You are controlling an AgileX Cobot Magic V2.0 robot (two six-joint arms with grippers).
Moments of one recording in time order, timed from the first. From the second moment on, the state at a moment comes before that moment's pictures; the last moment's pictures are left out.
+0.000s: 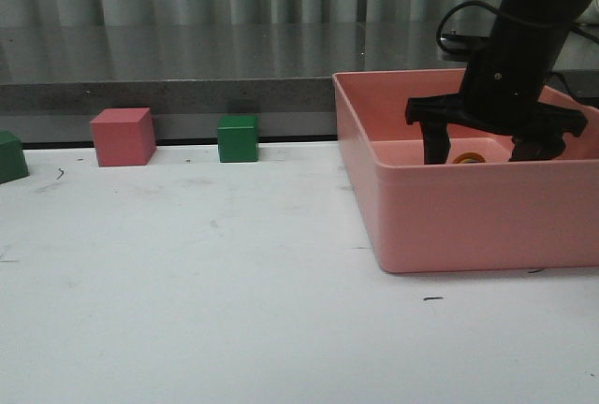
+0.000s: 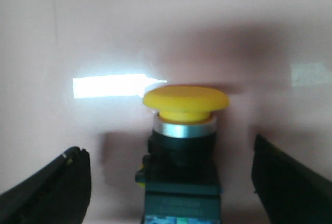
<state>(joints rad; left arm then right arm) 0.03 0.42 -0.45 -0.05 0.28 -0.04 0.18 2.05 -1.49 0.02 0.70 0.30</state>
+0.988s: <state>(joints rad) 0.03 0.42 -0.45 -0.05 0.28 -0.04 0.22 1.77 -1.52 0.01 0.84 0.31</state>
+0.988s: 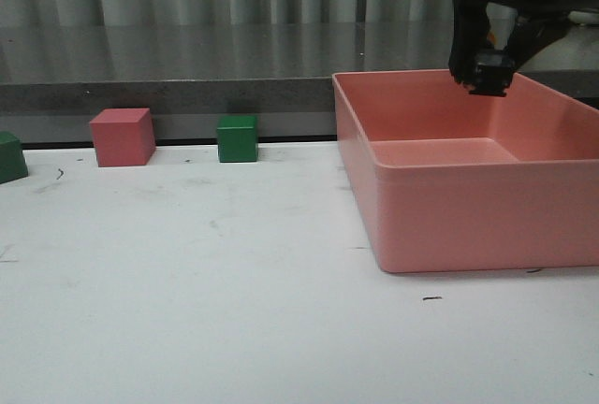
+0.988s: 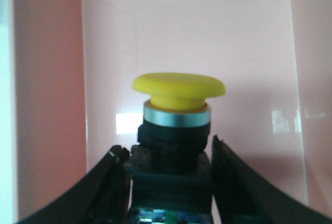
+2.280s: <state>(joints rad) 0.03 0.42 -0.45 -0.05 0.28 -0.04 0.72 2.38 -2.11 0.01 1.11 0.52</state>
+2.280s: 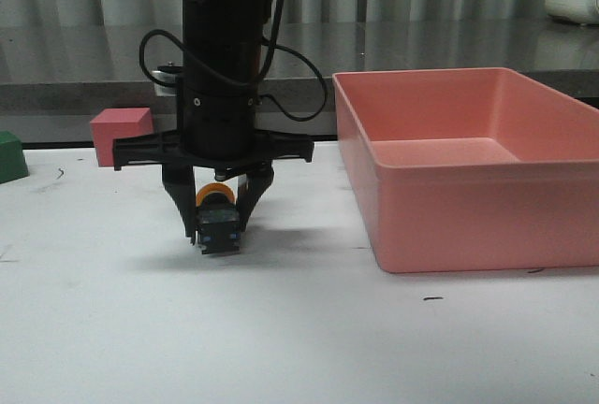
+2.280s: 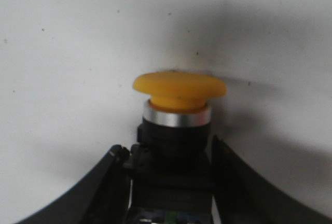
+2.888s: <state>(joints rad) 0.03 0.42 -0.45 -0.05 0.28 -0.04 0.72 2.38 -2.11 0.01 1.10 0.52</state>
